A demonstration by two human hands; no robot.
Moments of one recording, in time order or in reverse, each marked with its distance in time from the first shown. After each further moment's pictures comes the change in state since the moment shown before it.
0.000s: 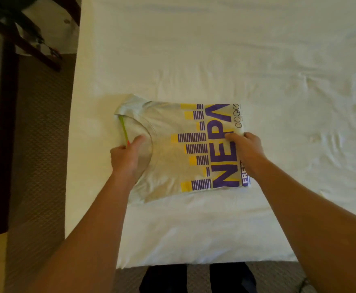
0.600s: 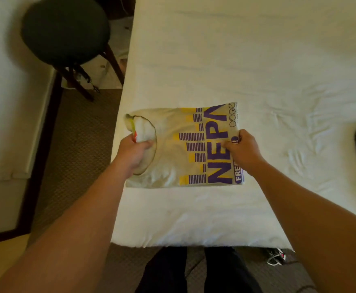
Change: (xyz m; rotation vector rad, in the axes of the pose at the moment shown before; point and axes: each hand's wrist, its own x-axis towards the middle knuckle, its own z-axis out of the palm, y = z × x) left_hand -0.096 0.076 -0.122 0.022 -0.310 0.325; right_hand -0.137 -0.087 -0.018 -0.339 0.013 -0.386
